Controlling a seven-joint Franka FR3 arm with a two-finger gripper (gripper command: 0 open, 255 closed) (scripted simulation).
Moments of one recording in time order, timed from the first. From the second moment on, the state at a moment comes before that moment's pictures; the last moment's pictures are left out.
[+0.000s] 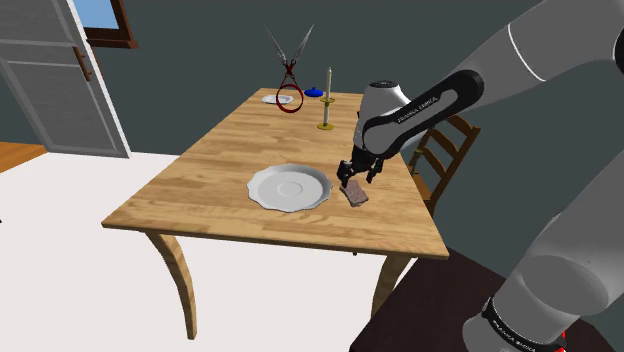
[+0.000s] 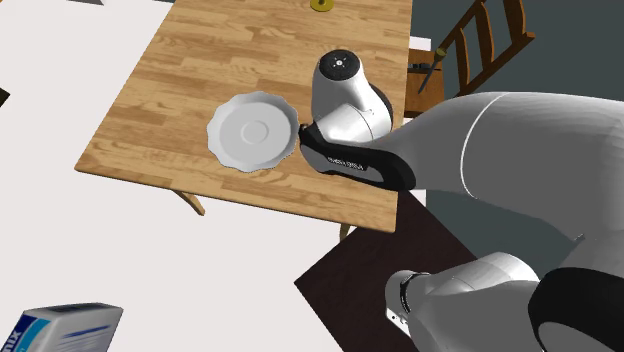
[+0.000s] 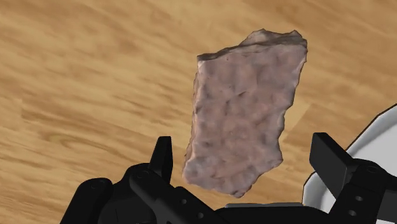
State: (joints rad) arm -0.16 -0.11 0.03 -2.46 -0.11 2.51 0.39
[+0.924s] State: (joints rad) arm -0.17 -0.02 0.03 -2.47 -0.13 2.60 0.41
